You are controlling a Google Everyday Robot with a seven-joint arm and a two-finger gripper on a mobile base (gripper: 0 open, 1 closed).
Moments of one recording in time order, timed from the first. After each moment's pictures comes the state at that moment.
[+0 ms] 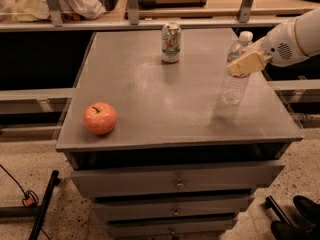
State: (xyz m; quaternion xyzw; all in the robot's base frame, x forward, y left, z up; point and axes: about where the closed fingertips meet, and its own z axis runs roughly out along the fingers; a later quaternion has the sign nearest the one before) arm 0.605 -0.210 0.921 -0.40 0.82 0.14 0.38
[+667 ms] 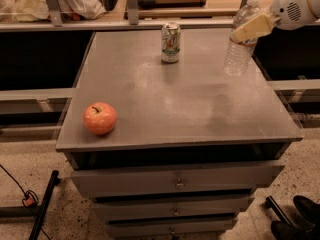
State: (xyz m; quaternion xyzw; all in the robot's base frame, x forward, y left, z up) arm 0.657 -0.228 0.983 -0.39 0.82 0.14 0.41
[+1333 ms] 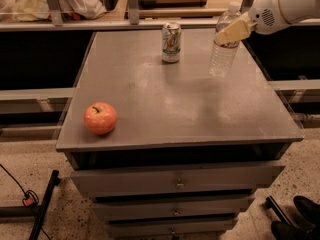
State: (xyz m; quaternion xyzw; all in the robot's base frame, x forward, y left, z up) arm 0.681 -0.197 0.963 -0.38 0.82 0.14 0.41
